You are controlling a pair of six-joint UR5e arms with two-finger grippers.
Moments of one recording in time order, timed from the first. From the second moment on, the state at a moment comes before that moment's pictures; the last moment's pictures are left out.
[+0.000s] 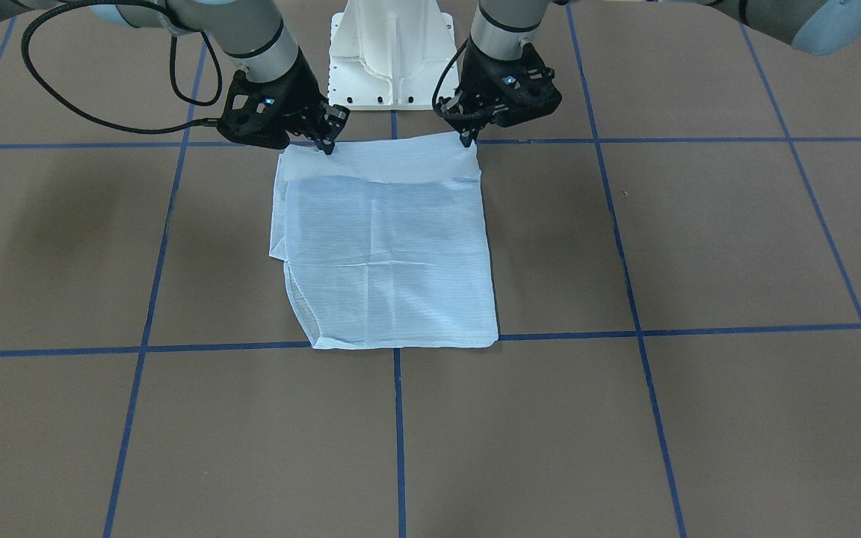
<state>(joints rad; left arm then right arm) -0.53 -2.18 -1.99 -1.42 -1.93 -1.66 0.58 -1.02 1.96 -1.61 2.08 1.56</state>
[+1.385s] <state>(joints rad) -0.69 -2.30 -1.49 -1.83 -1.93 -1.58 0.71 -0.76 1.40 -1.43 2.05 1.33</state>
